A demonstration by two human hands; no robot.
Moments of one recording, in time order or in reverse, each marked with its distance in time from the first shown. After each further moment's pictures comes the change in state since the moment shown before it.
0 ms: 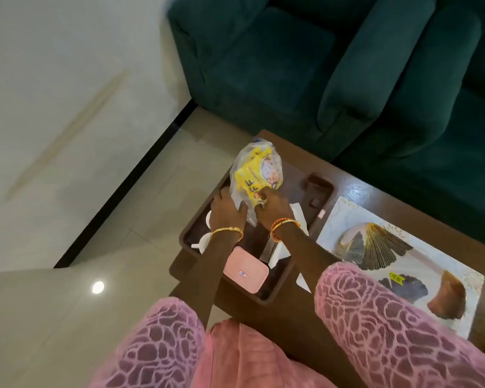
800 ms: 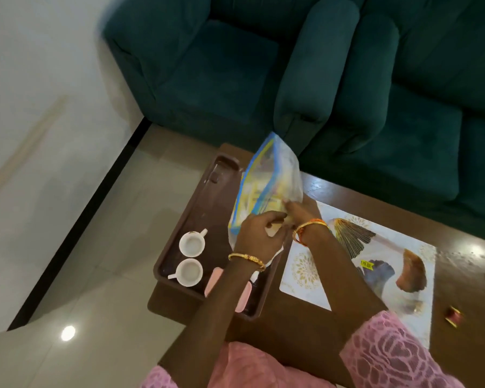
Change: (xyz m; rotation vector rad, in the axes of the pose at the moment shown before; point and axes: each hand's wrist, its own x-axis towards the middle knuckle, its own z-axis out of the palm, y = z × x) left_hand -0.046 0.079 0.011 -0.326 -0.379 0.387; right_hand -0.010 0.036 -0.083 0.857 0.299 0.524
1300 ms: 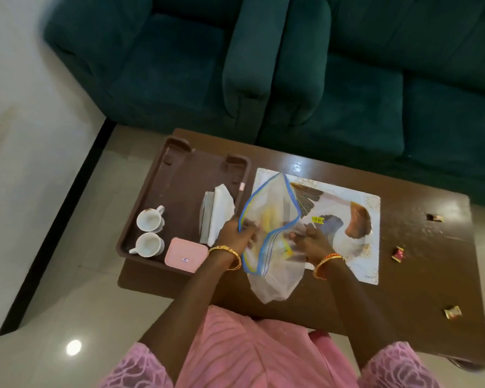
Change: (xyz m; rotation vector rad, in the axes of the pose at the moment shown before) left_hand -0.074 0.013 0.087 -0.197 -0.197 -0.438; right_hand -0.079 0.120 -0.180 0.031 -0.139 0.132
